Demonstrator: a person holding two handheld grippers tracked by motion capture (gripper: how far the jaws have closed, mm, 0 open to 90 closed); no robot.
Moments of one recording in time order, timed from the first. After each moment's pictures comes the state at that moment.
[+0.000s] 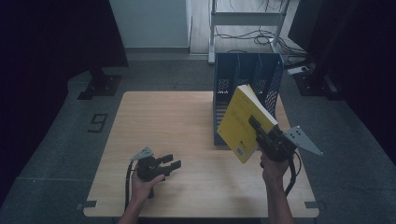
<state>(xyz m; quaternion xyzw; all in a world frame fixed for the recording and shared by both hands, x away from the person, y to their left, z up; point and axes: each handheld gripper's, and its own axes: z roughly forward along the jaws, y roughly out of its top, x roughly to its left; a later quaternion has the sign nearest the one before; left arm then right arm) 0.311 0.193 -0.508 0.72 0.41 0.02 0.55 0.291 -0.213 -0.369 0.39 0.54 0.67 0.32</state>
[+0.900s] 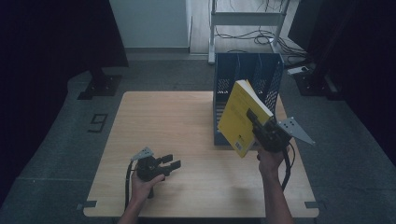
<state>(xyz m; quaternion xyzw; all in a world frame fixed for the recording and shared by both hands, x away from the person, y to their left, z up) 0.311 0.194 -0.508 0.72 0.41 0.01 0.55 0.317 -0.207 -0.370 0.42 0.54 0.66 0.32</state>
